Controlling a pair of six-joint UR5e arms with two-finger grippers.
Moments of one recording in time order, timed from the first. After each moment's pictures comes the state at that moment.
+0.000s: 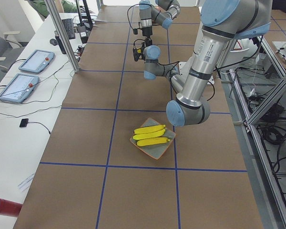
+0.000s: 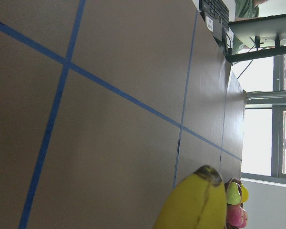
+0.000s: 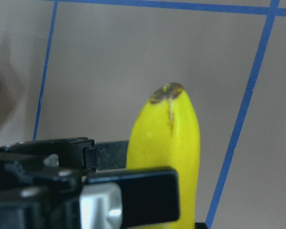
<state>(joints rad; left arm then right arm) -0.53 -2.05 -1.69 -2.71 -1.84 -1.80 0.58 -0.86 1.77 -1.37 2.23 1.10</state>
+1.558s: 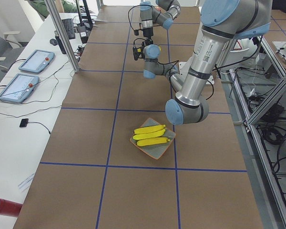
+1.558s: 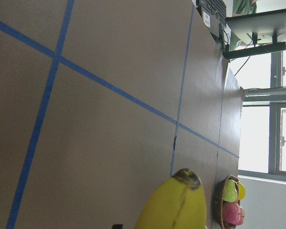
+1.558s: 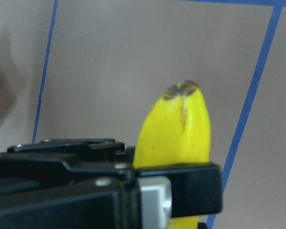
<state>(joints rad) -0.53 -2.07 -1.67 -2.71 -1.84 -1.80 0.57 -0.86 1.77 -1.37 2.23 1.10</state>
